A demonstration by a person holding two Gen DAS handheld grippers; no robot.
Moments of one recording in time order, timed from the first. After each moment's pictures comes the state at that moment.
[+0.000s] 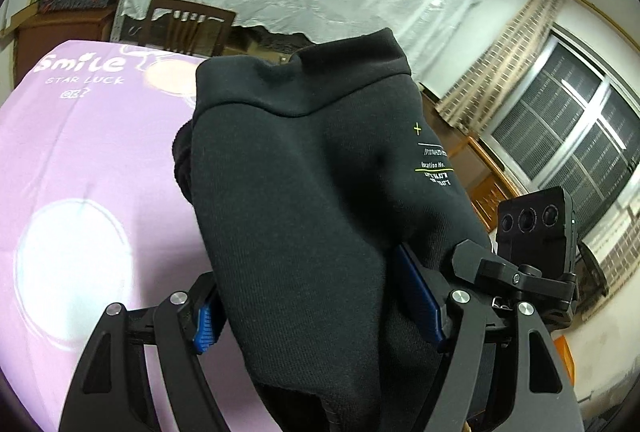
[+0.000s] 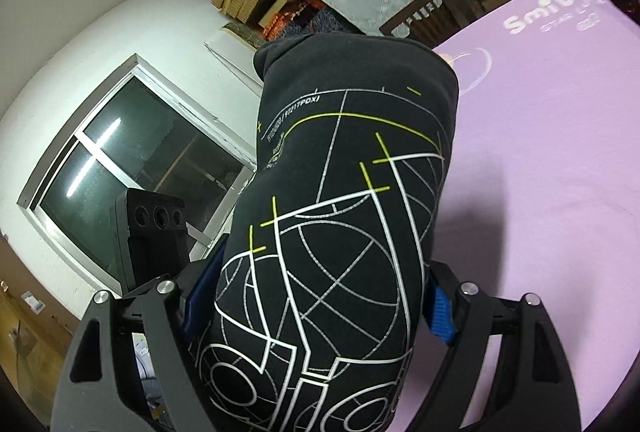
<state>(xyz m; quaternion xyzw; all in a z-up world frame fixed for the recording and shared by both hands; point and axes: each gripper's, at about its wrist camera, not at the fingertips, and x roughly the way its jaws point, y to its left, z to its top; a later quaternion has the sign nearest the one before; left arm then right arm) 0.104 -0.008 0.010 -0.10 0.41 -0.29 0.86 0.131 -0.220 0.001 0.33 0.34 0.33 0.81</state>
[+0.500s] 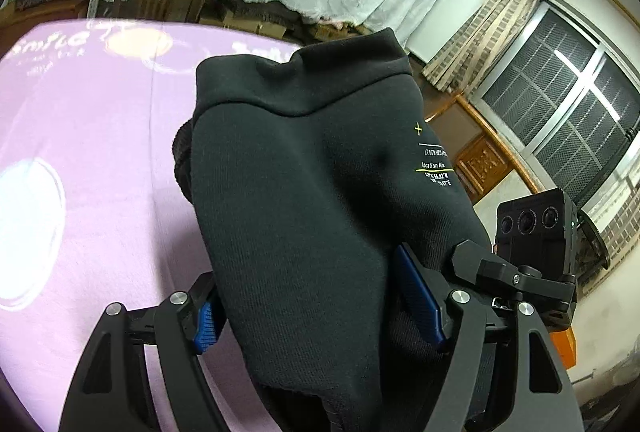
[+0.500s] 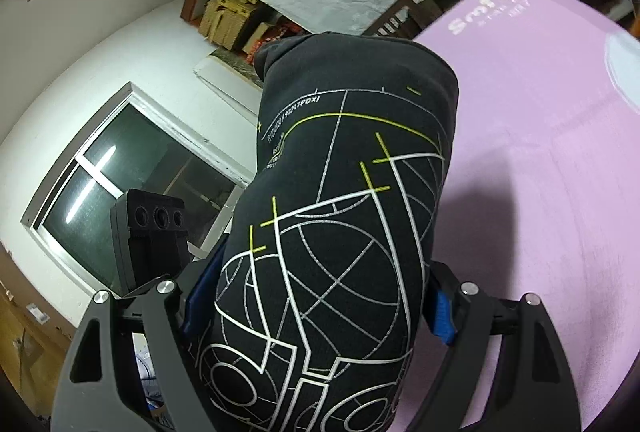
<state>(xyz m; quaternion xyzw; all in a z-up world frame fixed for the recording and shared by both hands) 0.094 -0.069 -0.042 -0.08 0.45 -0.31 0.83 0.055 -0.288 -0.042 0.37 0.33 0.29 0.82</state>
